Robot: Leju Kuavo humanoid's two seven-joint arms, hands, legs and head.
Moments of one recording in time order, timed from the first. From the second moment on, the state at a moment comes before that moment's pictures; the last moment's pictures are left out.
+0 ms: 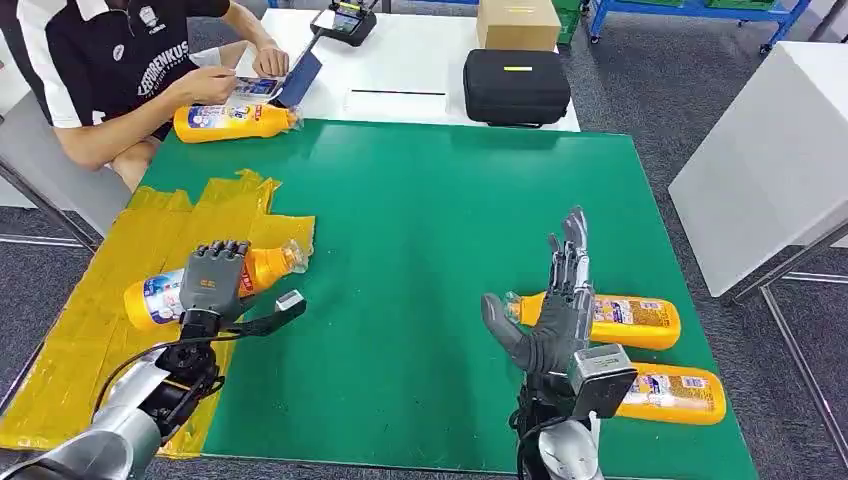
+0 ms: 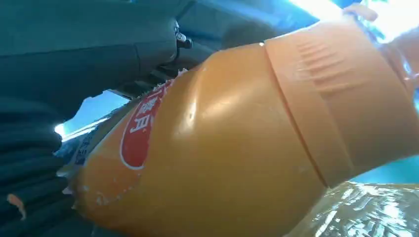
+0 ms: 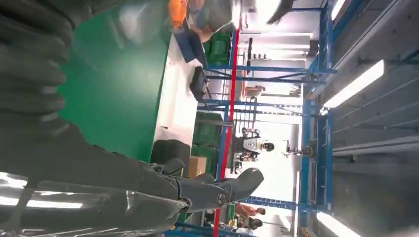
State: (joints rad) left arm -0.58 0.08 -0.46 -0.34 -1.57 0.69 0.11; right arm 0.05 0.17 0.14 -1.57 0.20 -0.20 -0.59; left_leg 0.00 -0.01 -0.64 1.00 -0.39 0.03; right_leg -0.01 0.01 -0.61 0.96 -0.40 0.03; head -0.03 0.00
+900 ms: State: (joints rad) left arm -0.53 0.13 -0.58 -0.37 -1.56 0.69 0.04; right arm 0.04 0.16 0.14 -1.55 0.21 -0.19 -0.58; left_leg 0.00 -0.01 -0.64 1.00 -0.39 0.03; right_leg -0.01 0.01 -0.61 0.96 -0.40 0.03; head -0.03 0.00
